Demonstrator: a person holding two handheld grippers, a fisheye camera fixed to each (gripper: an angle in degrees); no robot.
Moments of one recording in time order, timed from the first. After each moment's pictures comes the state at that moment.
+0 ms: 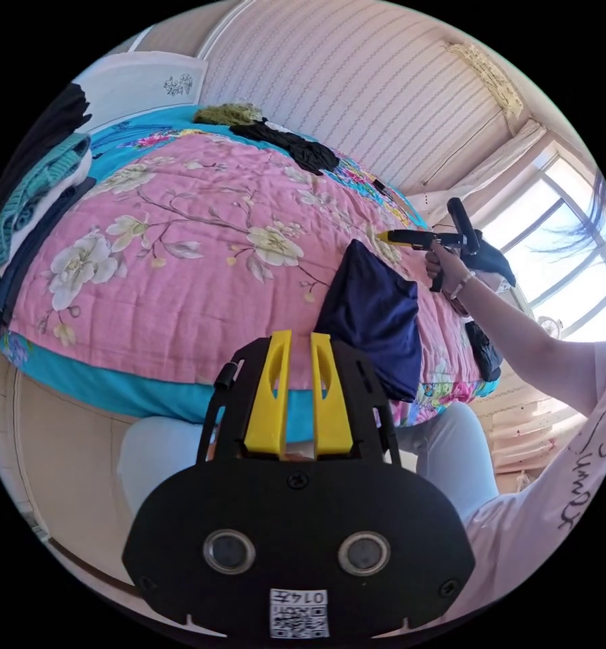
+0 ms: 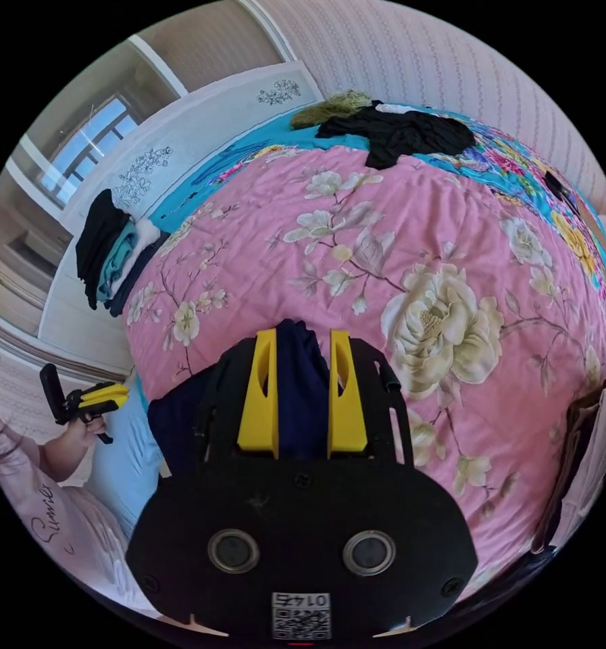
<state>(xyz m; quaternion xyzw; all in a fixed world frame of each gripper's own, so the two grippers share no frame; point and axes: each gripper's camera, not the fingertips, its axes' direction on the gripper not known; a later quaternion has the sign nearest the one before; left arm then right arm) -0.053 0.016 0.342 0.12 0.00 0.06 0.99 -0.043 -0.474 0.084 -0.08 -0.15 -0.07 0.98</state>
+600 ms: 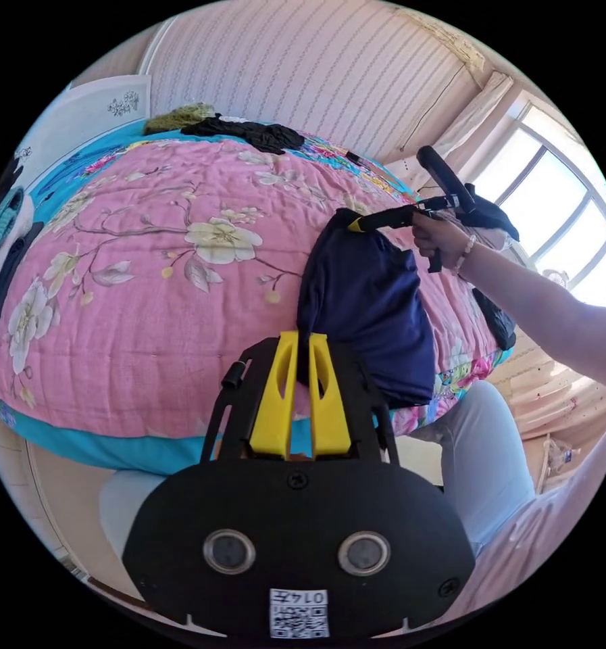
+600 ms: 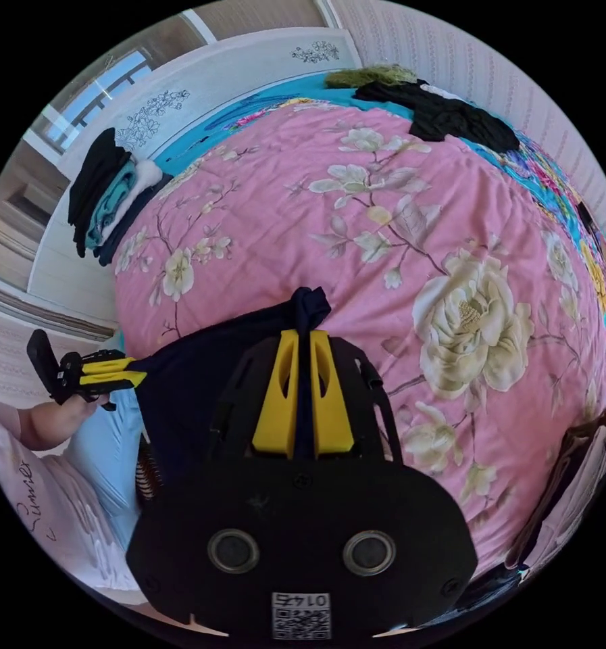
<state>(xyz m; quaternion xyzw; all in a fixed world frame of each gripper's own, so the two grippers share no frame) -0.047 0.034 0.316 0.12 0.00 0.13 0.98 -0.181 -0.445 0.180 -0.12 -0.15 -0.13 0.97</state>
